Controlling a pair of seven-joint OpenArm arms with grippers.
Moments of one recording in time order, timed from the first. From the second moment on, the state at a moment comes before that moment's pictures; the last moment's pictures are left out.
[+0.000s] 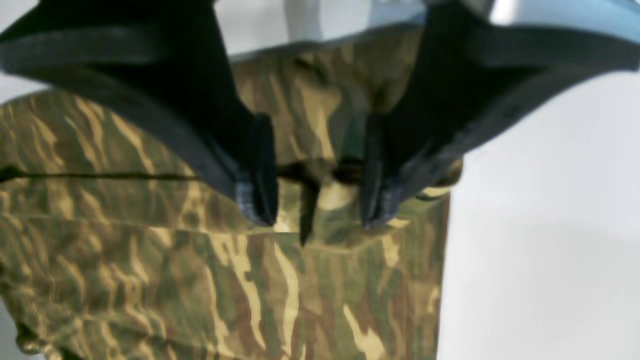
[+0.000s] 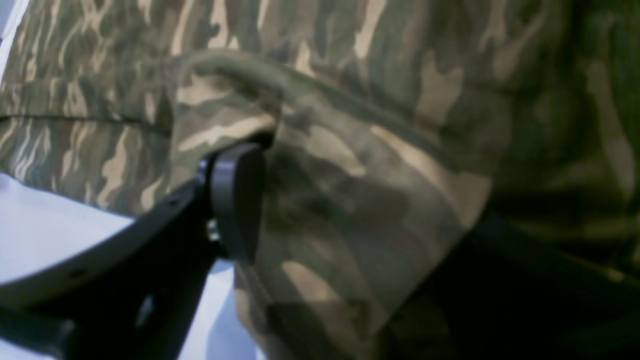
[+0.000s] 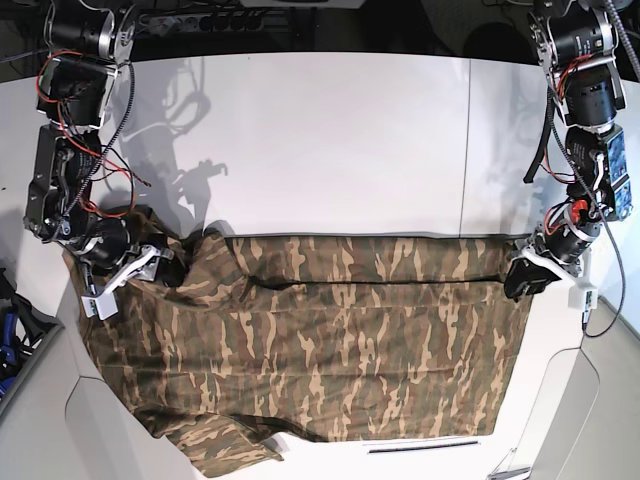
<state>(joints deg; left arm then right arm) -12.7 -23.3 -19.2 55.8 -30.9 -35.5 25.3 14.6 9.8 18.5 66.5 26.4 32.4 -49.8</state>
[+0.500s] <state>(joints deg) -8.3 -23.3 -31.6 56.6 -41.8 -35.7 29.9 14.7 10.7 36.4 70.7 30.4 32.4 -50.7</state>
